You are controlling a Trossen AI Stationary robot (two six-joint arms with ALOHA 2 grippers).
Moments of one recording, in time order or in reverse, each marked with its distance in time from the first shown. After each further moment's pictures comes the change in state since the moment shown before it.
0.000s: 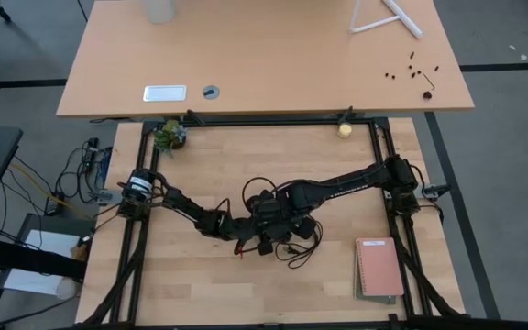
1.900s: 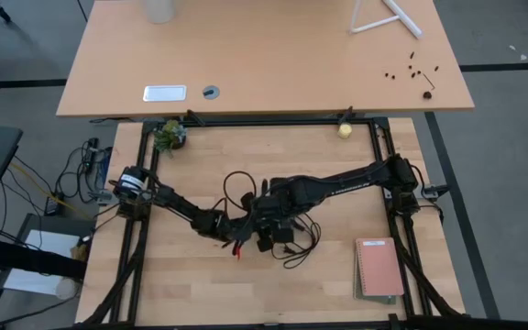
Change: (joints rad) left arm -0.016 -0.076 -0.001 -0.073 -0.134 -0.025; right arm -0.012 -0.001 0.048 0.006 0.069 0.969
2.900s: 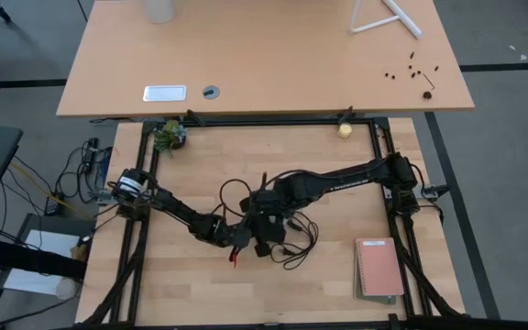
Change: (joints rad) left arm -0.050 -0.002 0.001 -0.008 -0.040 0.055; right arm -0.030 -0.001 0.003 0.045 -0.126 0.225
